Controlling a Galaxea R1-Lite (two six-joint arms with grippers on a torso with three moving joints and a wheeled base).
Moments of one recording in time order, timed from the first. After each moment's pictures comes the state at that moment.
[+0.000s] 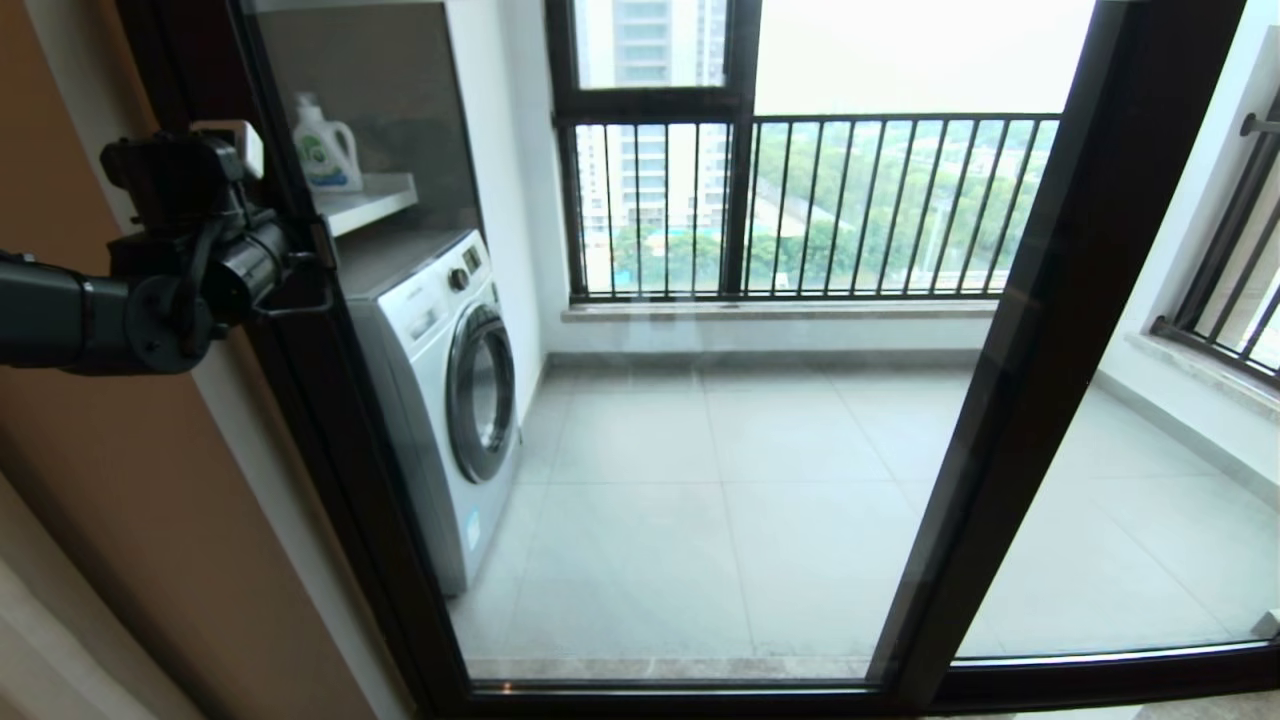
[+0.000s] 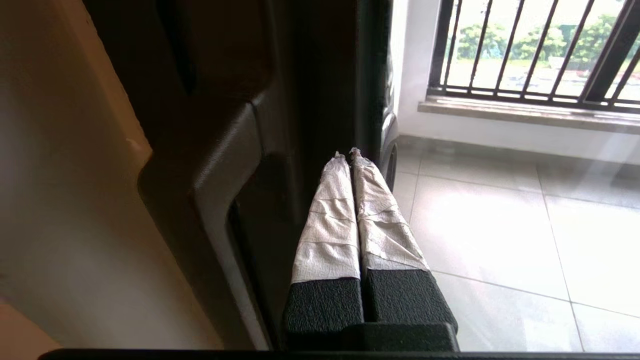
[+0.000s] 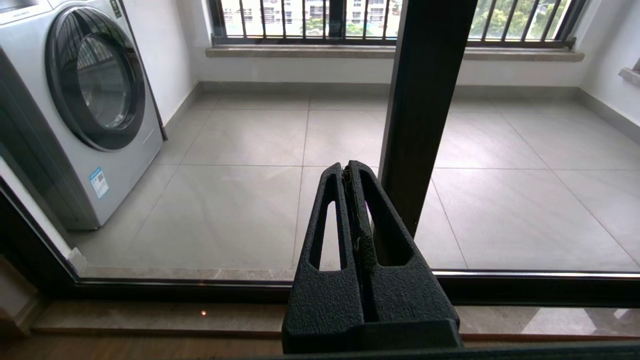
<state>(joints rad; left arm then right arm) 0.04 1.97 -1.48 -0.53 0.27 0.05 0.00 0.00 0.00 -0.03 0.04 -0.05</state>
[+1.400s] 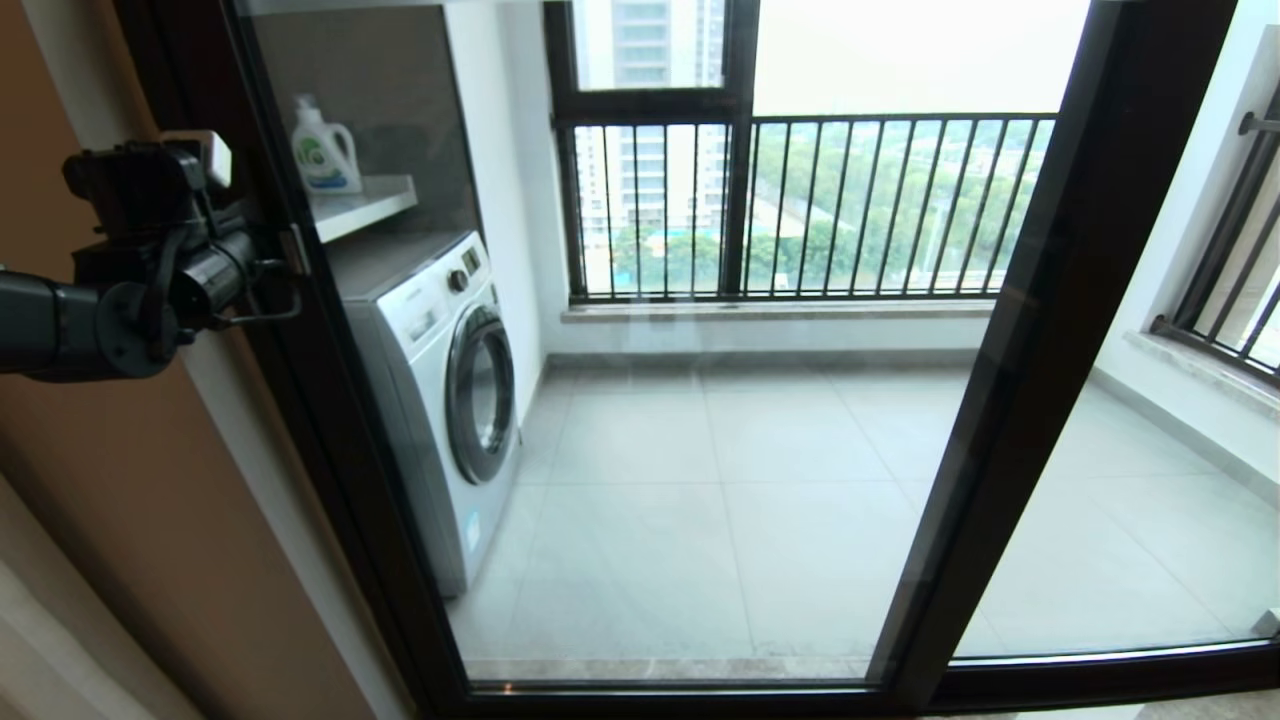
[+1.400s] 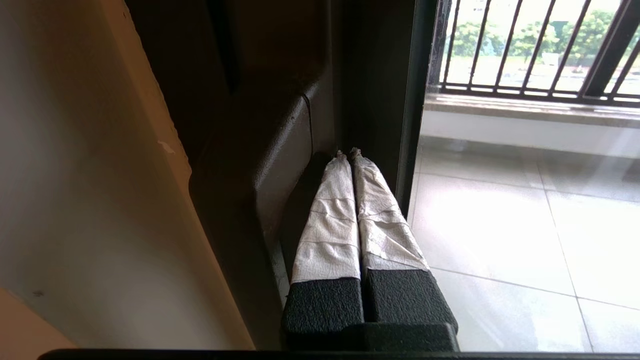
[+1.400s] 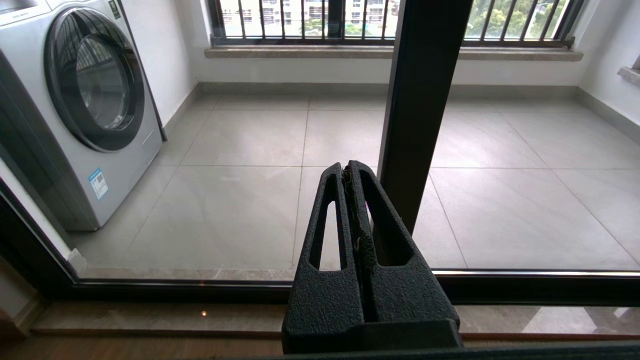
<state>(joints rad) 0.14 2.00 -1.48 -0.53 0.19 0.05 0.00 0.00 0.00 -0.03 0.04 -0.05</state>
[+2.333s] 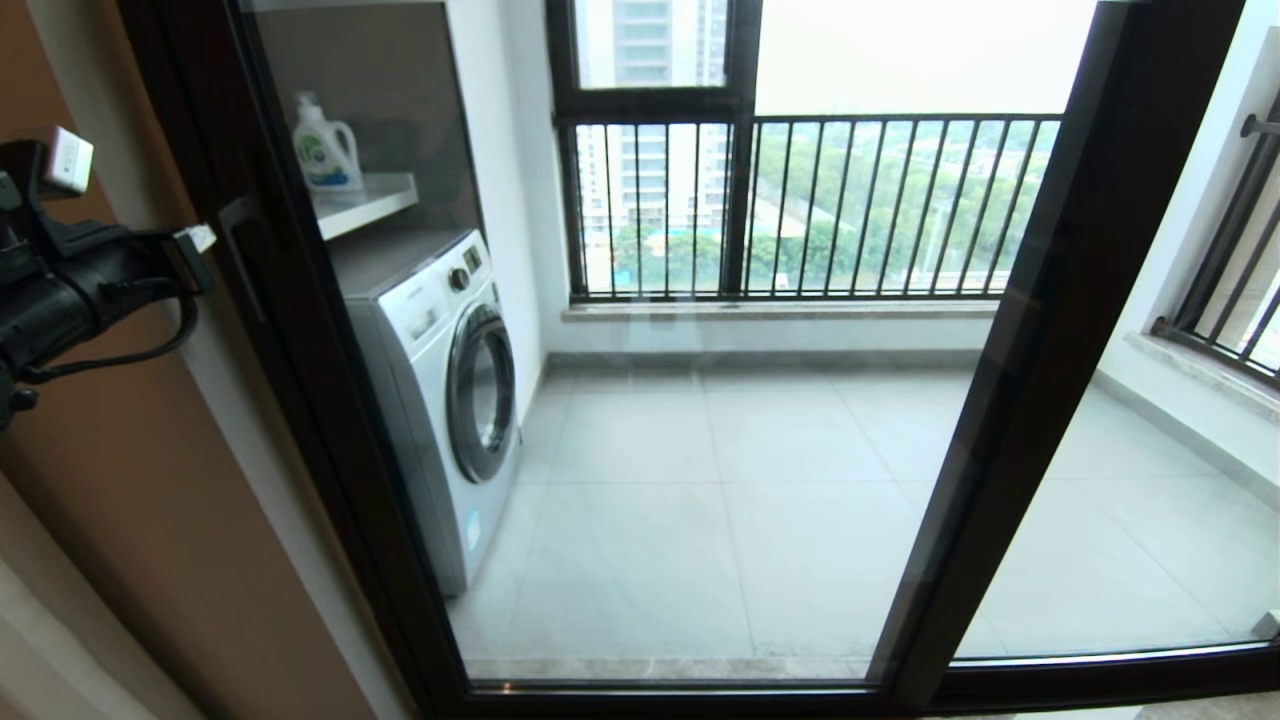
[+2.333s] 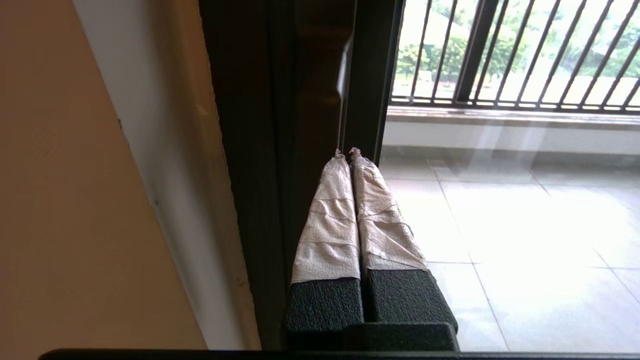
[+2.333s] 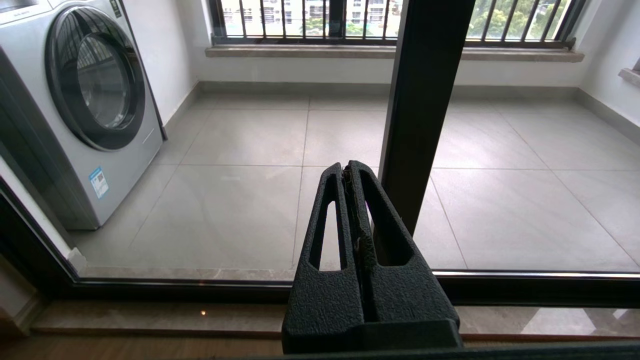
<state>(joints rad) 0.29 1.76 -1.14 -0.72 -0.27 -0.05 0.00 0.00 0.00 -0.03 0.04 -0.05</state>
